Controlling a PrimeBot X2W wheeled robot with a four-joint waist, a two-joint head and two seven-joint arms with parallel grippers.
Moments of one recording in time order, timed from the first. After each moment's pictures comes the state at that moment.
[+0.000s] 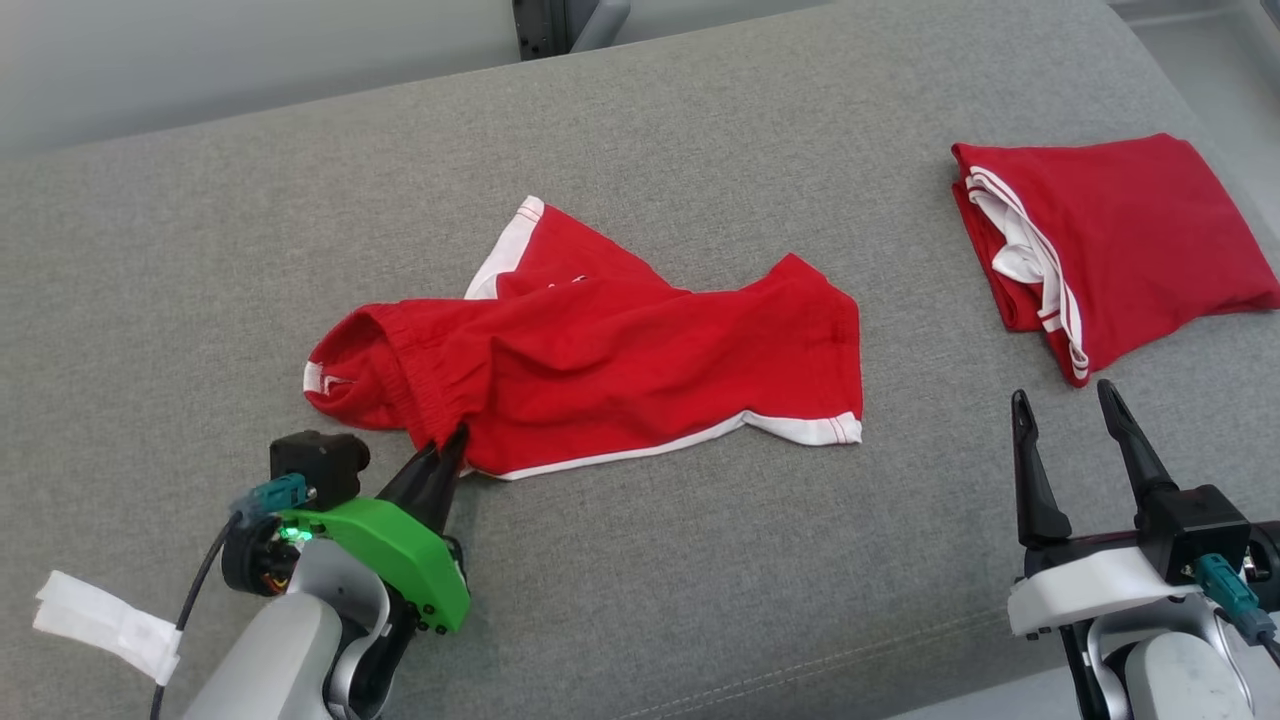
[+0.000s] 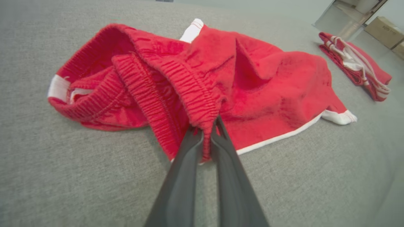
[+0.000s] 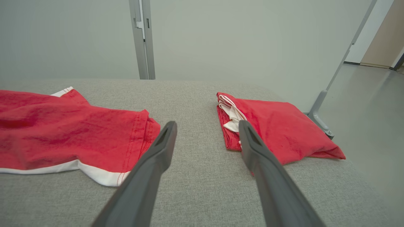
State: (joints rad) left arm -0.35 0.27 -0.49 0.45 -0.66 -0.11 -0.05; right arm -0.06 -0.05 -0.09 0.10 -0.03 0.13 -0.26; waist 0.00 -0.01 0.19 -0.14
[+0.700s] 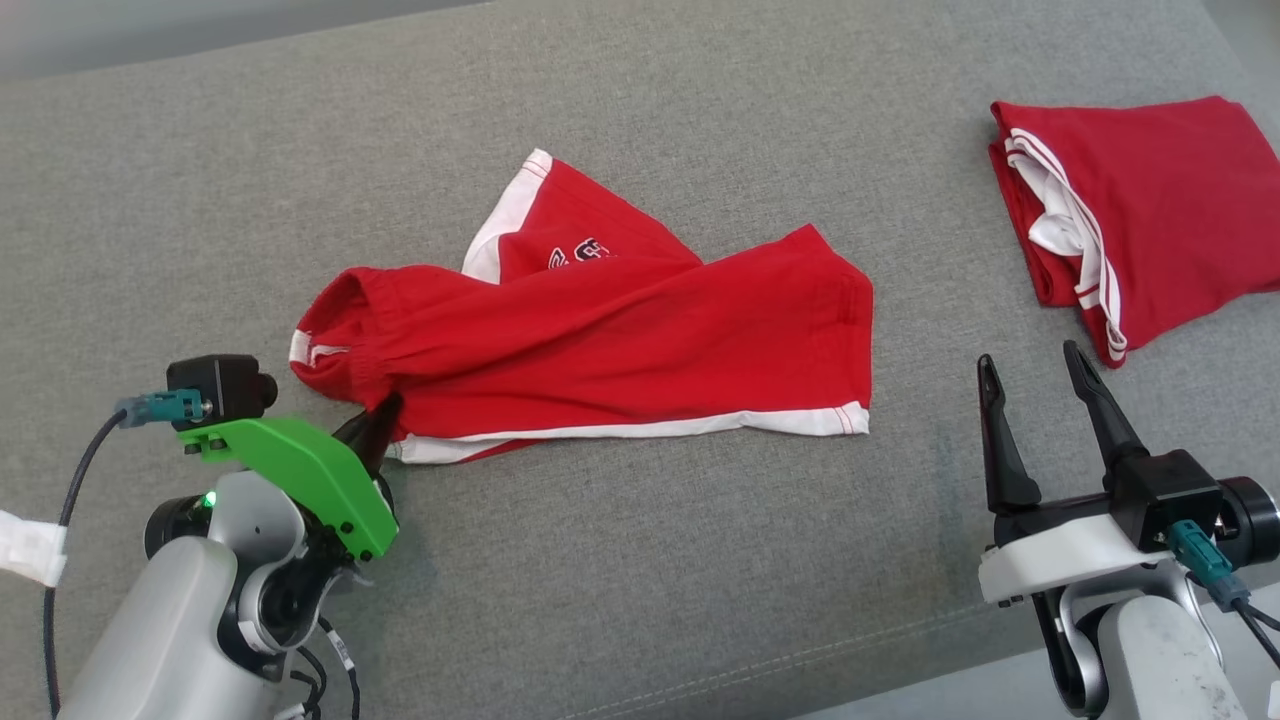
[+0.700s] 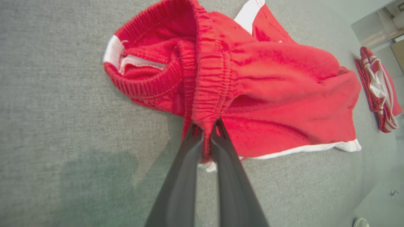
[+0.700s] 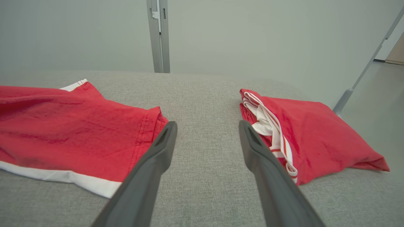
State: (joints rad) left arm -0.35 0.36 -0.38 0.19 -0.91 0.08 0.36; right arm -0.11 -0.05 -0.04 0.11 -0.02 0.13 -0.26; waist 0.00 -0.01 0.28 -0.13
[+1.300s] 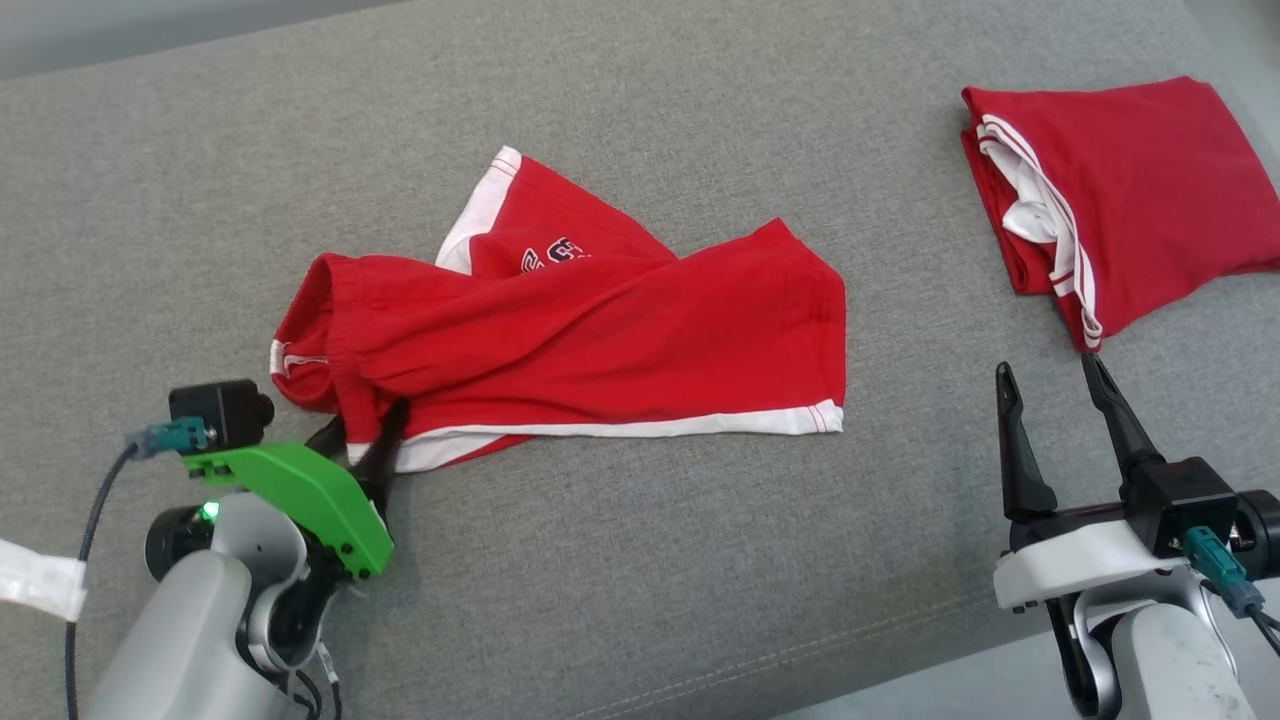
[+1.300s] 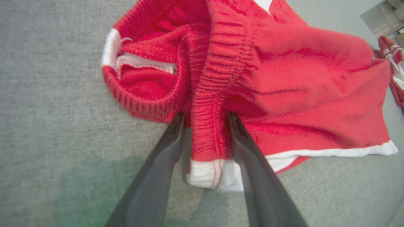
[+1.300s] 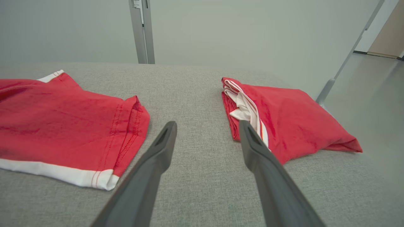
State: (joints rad) left arm -0.43 0.34 -0.40 0.45 -0.86 -0.03 0.20; right arm -0.11 -0.05 -0.07 0.12 -0.02 0.13 -0.26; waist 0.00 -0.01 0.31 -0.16
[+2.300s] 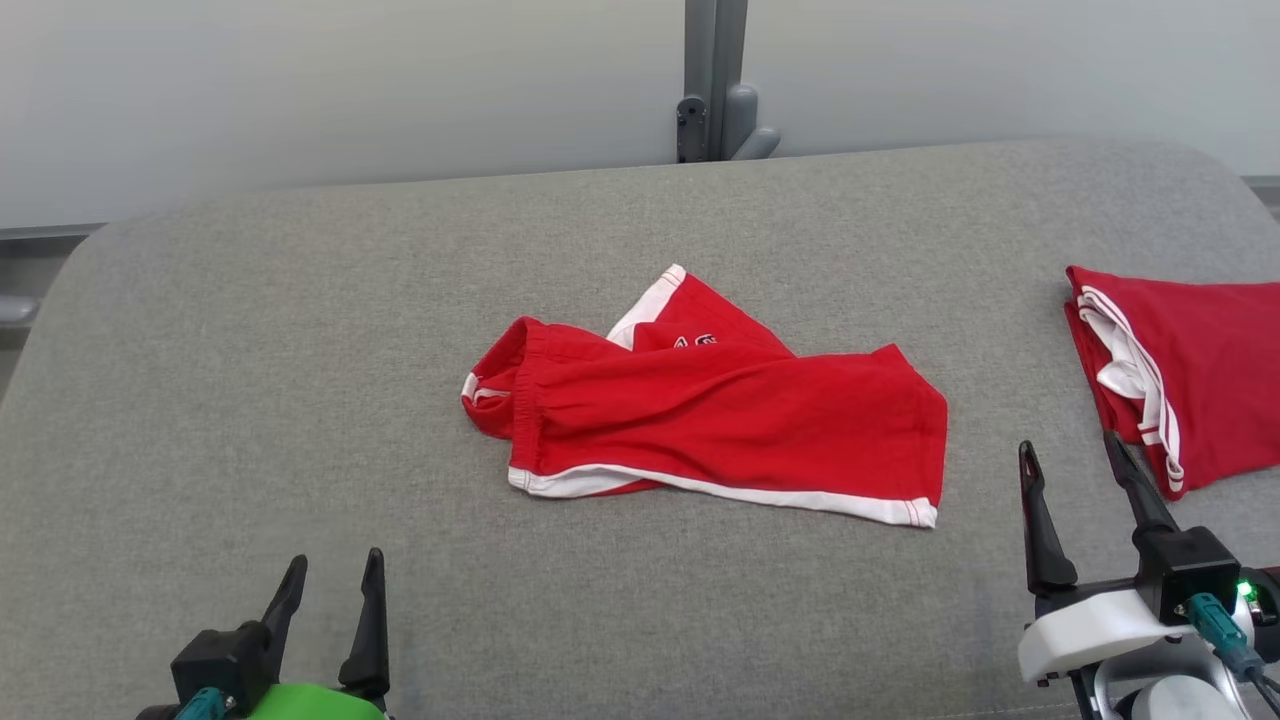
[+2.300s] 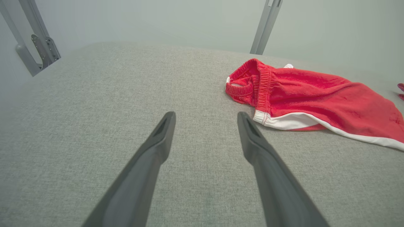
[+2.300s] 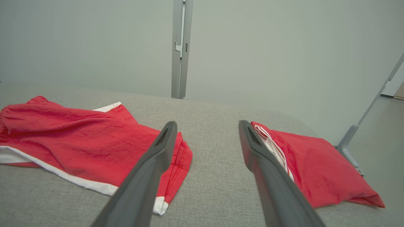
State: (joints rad) left arm 0.00 0.31 -0.36 0.25 -0.58 0.10 -0.26; right arm 0.01 -0.05 -0.12 0.12 -0.08 0.13 -0.26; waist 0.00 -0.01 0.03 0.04
